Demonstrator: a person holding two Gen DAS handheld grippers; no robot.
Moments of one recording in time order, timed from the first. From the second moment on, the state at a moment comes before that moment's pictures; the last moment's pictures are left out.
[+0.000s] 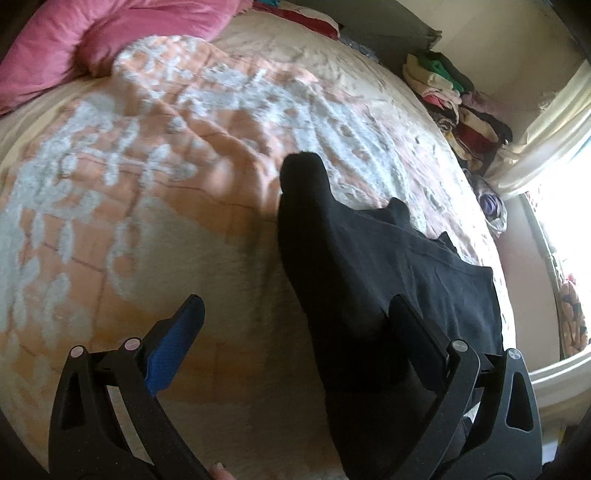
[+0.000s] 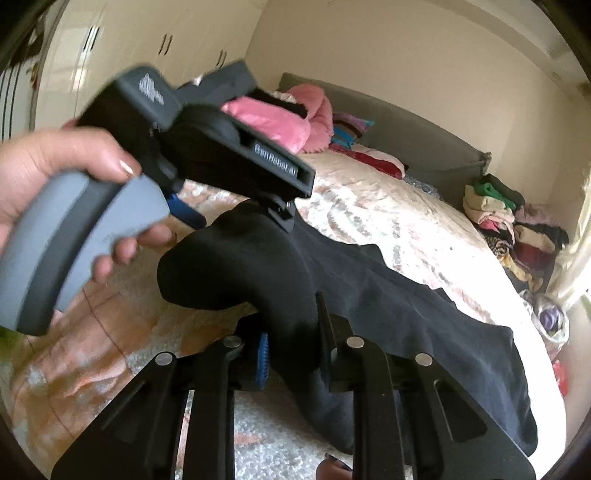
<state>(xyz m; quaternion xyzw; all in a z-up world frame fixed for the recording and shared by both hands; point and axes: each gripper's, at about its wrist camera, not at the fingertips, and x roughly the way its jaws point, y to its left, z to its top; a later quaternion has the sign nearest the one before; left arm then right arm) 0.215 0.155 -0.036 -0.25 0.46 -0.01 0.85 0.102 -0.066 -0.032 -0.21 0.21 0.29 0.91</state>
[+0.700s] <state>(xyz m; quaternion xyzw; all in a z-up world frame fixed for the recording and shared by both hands) 0.221 0.077 0.033 -0.20 0.41 -0.08 0.89 0.082 -0.133 0.005 -0.09 0.18 0.27 0.94</state>
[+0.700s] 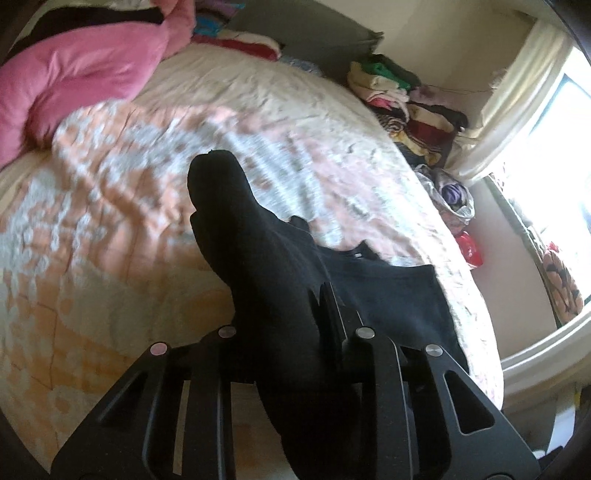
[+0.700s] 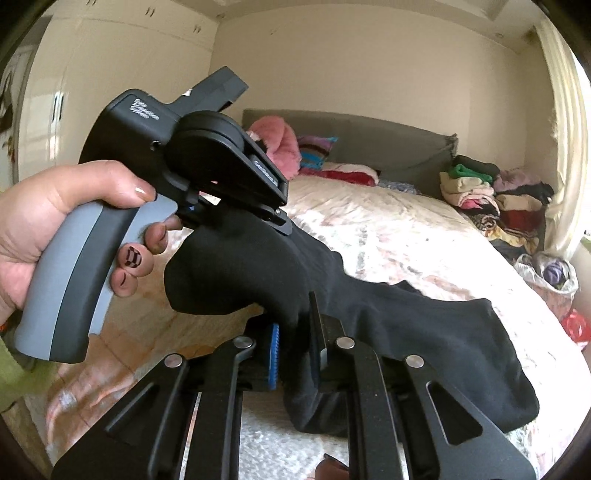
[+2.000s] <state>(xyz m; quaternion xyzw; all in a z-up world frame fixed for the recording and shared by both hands) 0.277 -0.104 0.038 -0.09 0.45 -0.15 0.87 0.111 -0.274 -0.007 0.13 0.27 0.18 0.94</state>
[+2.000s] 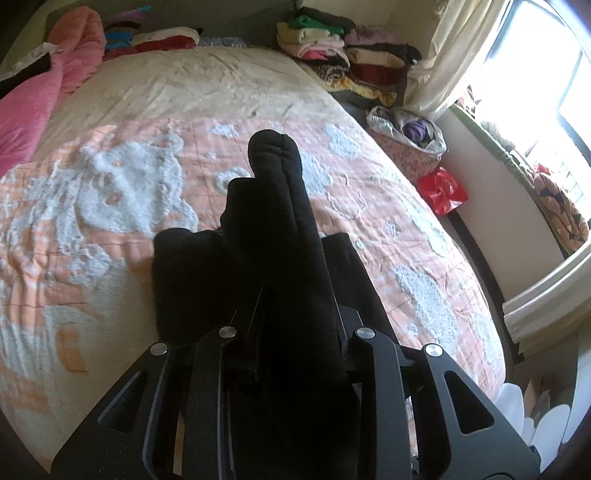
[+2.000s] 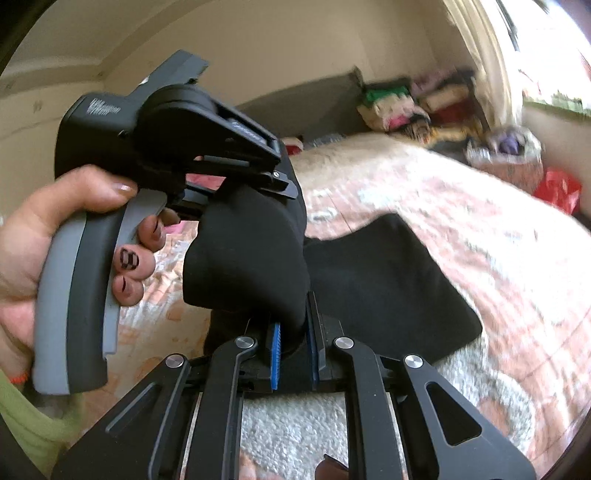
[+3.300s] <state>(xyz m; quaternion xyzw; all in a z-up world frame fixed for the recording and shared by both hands) 0.252 -0.056 -0.010 -0.09 0.44 -0.11 0.89 0.209 -0.341 -0.038 0.28 0.43 0.22 0.83</state>
